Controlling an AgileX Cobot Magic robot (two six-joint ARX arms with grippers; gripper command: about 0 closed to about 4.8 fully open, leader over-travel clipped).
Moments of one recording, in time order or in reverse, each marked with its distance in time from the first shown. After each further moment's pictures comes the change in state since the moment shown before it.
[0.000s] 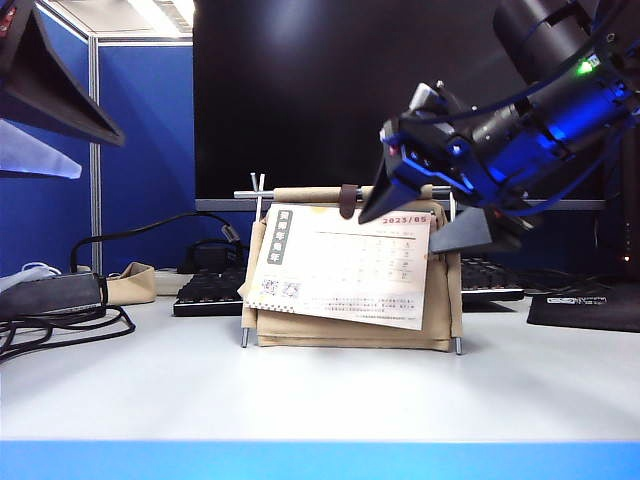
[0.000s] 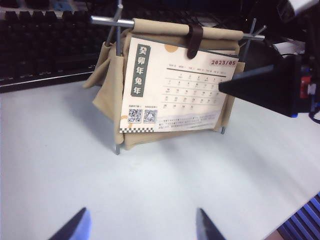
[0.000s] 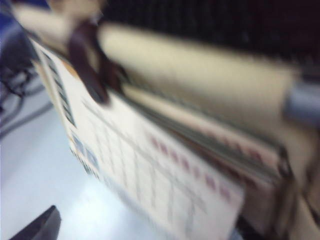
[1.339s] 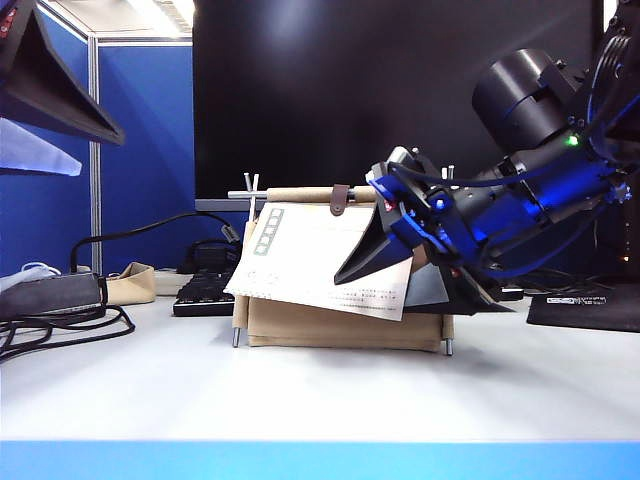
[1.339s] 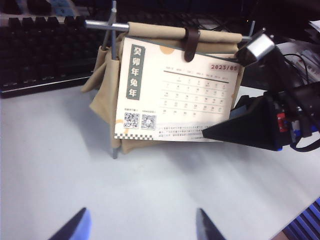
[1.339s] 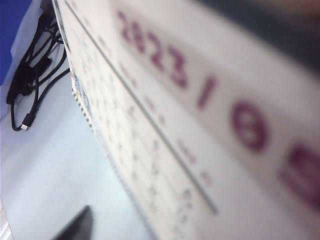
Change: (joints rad) left arm 0.000 0.000 0.000 0.008 -0.008 0.019; right arm -0.004 0.185 0.001 0.077 -0.270 0.079
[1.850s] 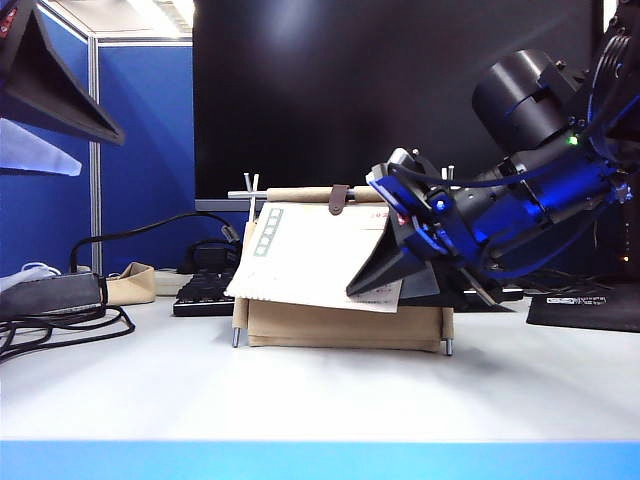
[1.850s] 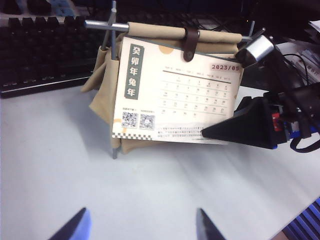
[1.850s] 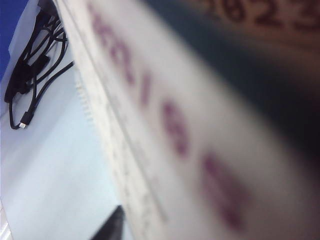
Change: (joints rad) left arm 0.000 0.000 0.000 0.000 0.000 0.000; right arm 0.000 0.000 0.000 -0.010 0.002 0.001
